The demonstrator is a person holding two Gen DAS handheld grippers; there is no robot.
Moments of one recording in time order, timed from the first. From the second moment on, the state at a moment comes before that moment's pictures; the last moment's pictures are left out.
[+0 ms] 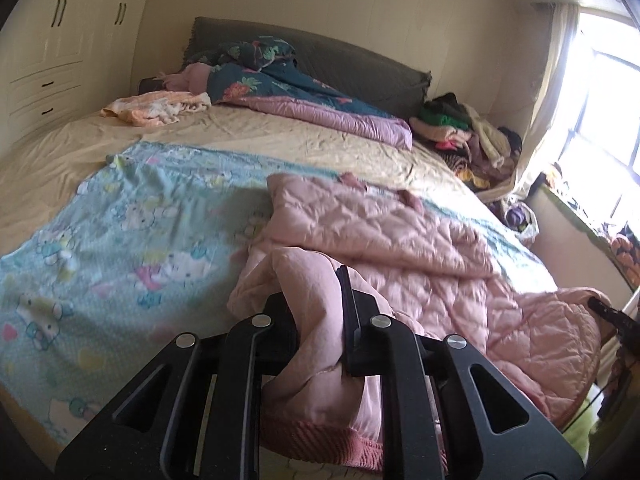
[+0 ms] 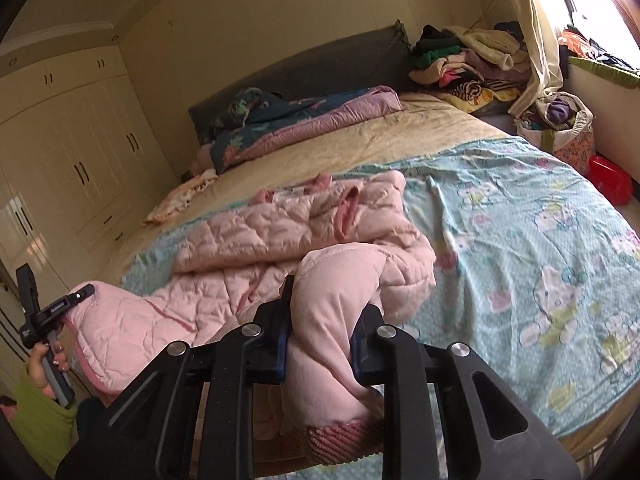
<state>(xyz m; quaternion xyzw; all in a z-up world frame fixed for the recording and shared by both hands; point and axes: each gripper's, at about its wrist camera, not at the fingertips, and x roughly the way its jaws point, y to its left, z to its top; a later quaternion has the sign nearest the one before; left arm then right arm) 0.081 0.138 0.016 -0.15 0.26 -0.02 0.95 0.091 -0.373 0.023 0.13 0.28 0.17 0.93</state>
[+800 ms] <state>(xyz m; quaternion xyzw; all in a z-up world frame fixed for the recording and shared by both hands) 0.145 0.134 0.073 -0.14 0.22 0.01 0.96 0.160 -0.382 0.072 0.23 0.26 0.17 0.92</state>
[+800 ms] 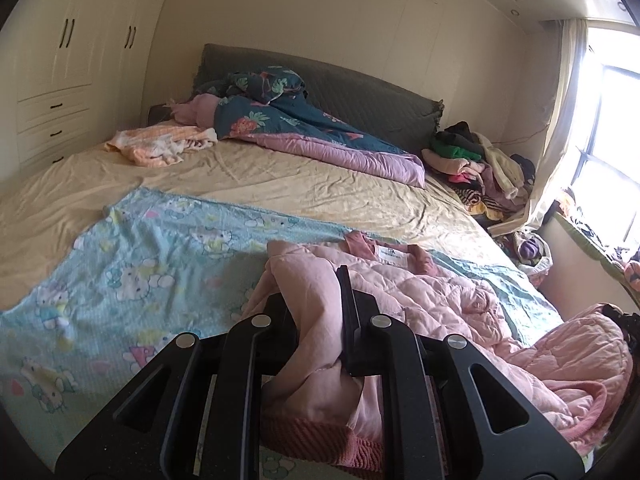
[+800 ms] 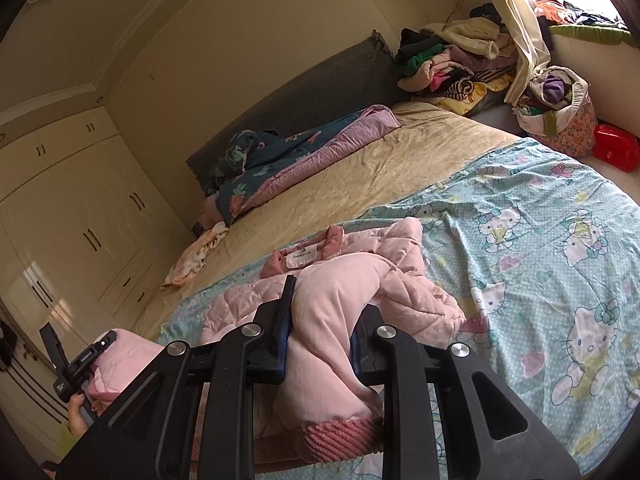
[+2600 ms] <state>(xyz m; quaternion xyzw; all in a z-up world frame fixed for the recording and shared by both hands) 0.268 0.140 0.047 -0.12 0.28 0.07 0.95 0.289 -0.399 0.067 0.34 0.30 0.18 0.87</state>
